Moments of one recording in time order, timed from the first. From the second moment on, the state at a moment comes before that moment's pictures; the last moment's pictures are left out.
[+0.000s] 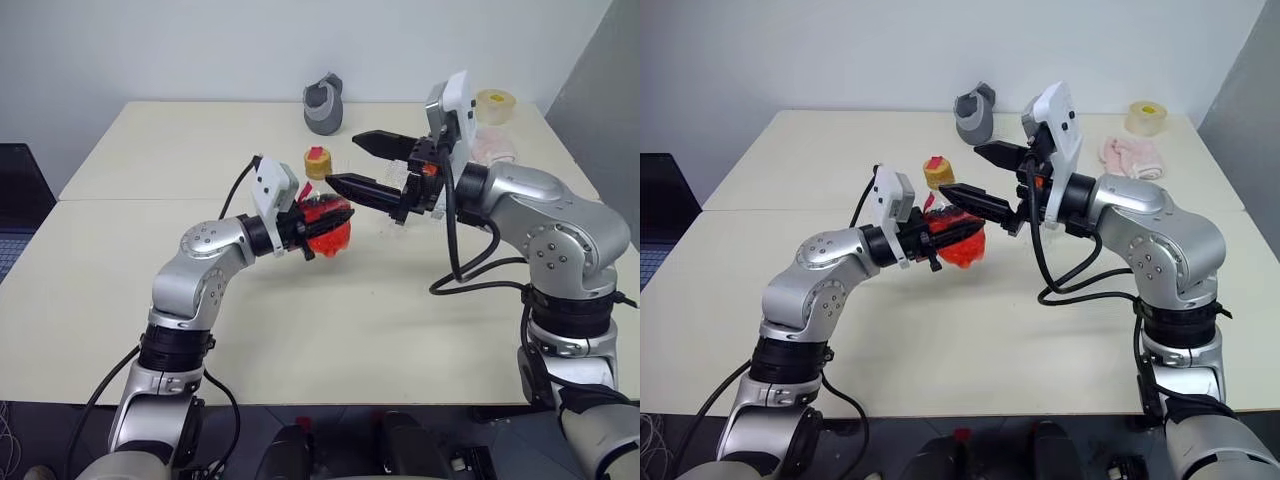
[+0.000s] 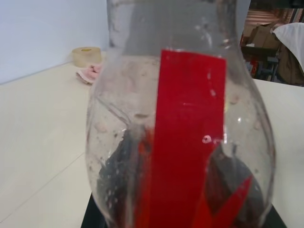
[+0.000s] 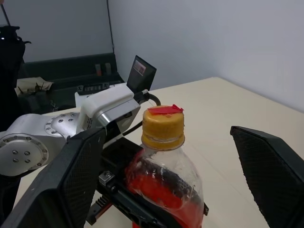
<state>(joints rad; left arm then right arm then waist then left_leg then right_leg) -0.61 0.41 -0.03 -0.08 -0.43 0.50 -0.84 -0.87 -0.38 -0.01 -0.33 0.65 0.94 0.64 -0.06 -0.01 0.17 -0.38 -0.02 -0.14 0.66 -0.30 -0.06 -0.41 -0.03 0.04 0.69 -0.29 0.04</state>
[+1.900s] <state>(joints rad) -0.64 0.39 -0.05 -0.04 -0.43 0.47 -0.86 -0.90 -0.33 0.04 -0.15 0.61 0.83 0.63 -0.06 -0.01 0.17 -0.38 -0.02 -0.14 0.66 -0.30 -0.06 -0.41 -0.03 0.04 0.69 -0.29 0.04</state>
